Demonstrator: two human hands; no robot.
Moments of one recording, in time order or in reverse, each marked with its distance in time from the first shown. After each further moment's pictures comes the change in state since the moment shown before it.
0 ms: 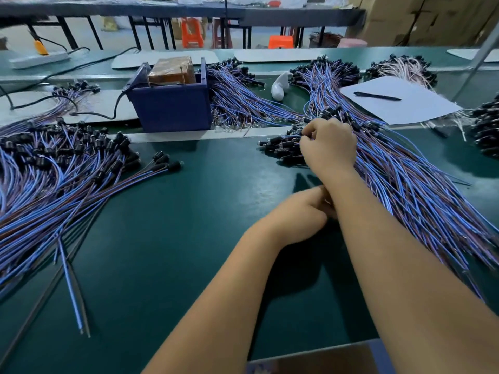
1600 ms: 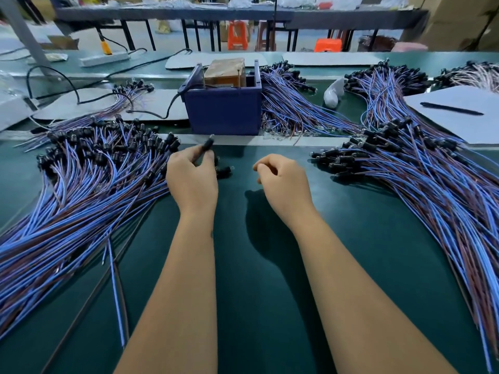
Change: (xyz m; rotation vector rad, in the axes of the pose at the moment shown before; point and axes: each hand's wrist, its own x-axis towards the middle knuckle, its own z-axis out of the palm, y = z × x) left_hand -0.052 -0.063 -0.174 0.244 1.364 -0.154; right_hand -0.054 -0.112 0.074 0.722 -0.342 -0.068
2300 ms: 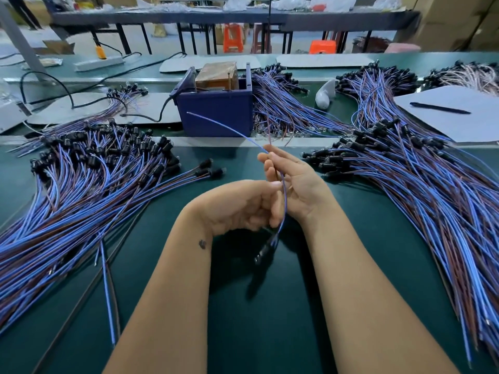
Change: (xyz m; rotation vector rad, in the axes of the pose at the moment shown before) left_hand -0.034 0.032 0.001 -0.345 -1.486 -0.232; right_hand 0.007 0.000 -0.031 1.283 -0.184 0.407
